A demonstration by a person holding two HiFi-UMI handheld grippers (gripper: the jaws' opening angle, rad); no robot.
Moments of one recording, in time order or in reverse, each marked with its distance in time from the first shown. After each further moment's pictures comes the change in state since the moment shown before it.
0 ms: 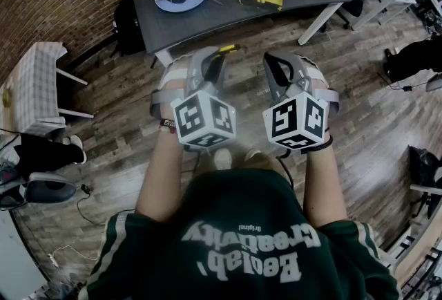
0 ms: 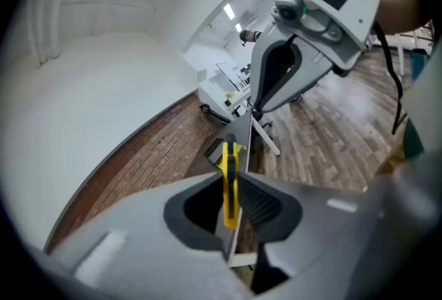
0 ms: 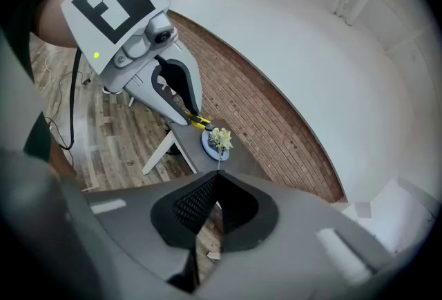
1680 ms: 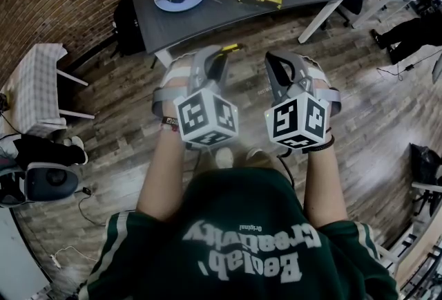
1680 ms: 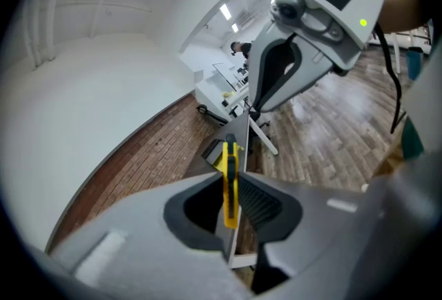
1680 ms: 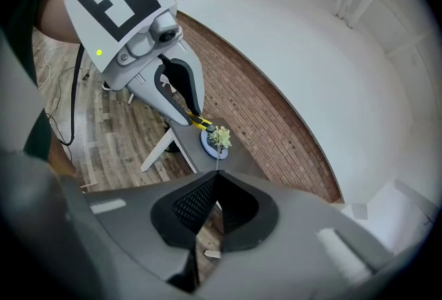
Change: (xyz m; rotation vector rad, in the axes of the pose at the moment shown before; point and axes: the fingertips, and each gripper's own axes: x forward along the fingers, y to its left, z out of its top) left arm 0.006 -0.006 0.004 0.021 -0.003 -0.017; right arm -0.001 0.000 -0.007 -0.017 0.013 -0.015
